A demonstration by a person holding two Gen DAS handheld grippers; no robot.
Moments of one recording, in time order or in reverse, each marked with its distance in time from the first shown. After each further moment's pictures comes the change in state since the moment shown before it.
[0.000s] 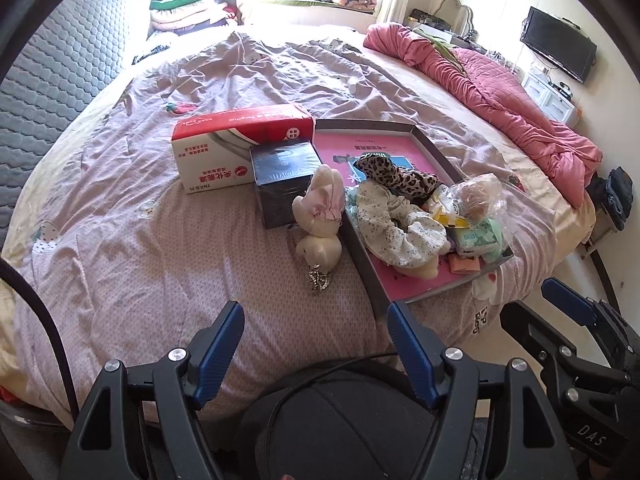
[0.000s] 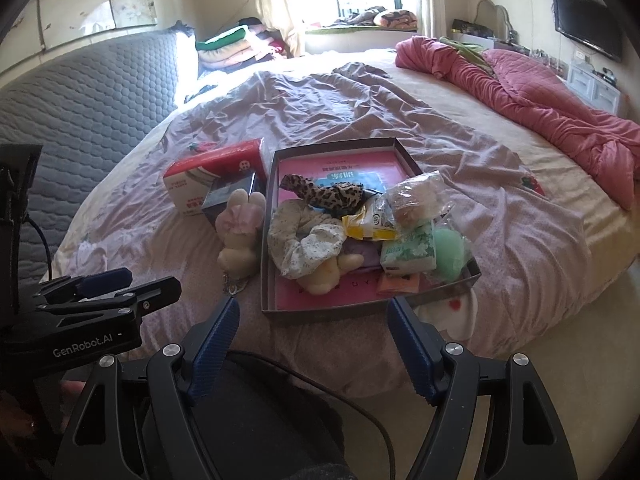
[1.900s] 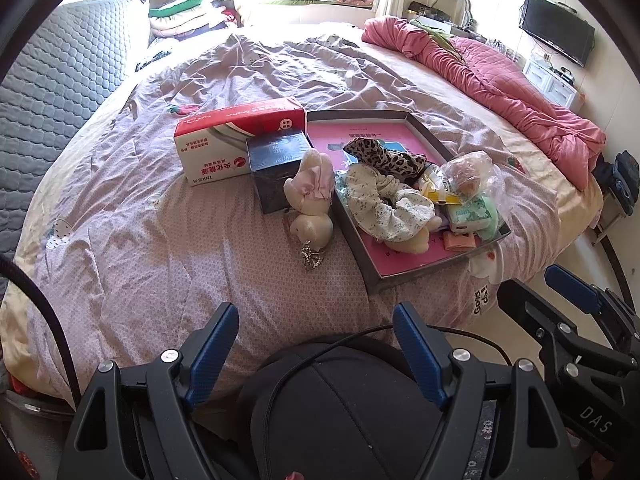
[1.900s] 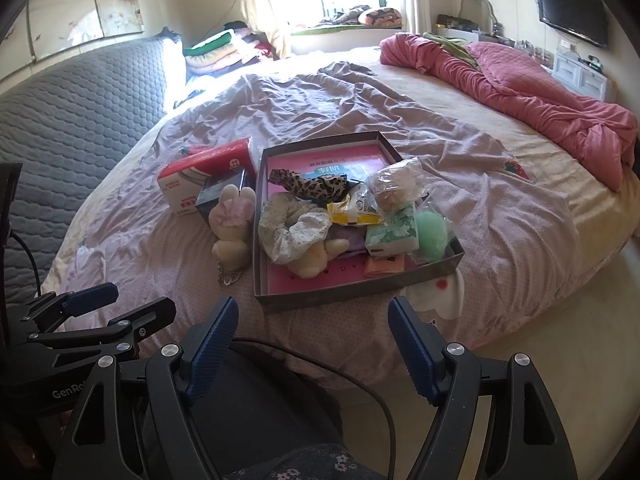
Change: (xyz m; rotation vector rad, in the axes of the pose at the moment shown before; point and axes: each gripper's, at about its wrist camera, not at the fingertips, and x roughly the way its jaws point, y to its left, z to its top) left arm -0.010 -0.020 -0.018 0.037 0.012 0.046; right arm -0.010 -0.008 -0.012 0.058 0.006 -0.014
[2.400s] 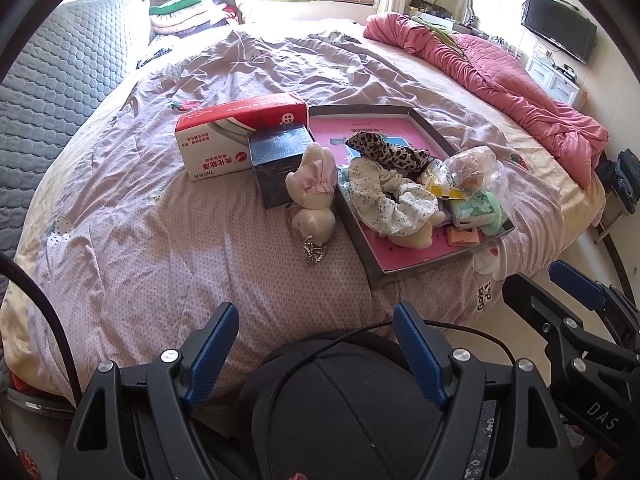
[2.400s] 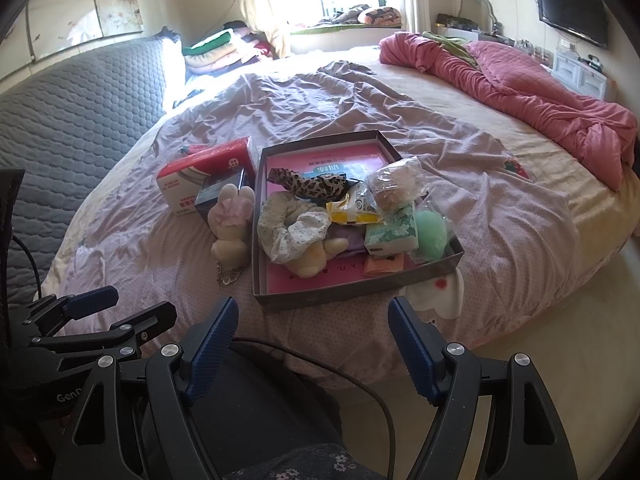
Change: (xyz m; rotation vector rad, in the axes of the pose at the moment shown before) left arm 0.004 0.003 -0.002 0.000 0.015 0.007; right arm 0.000 -0.001 0.000 0.001 0.001 -0.002
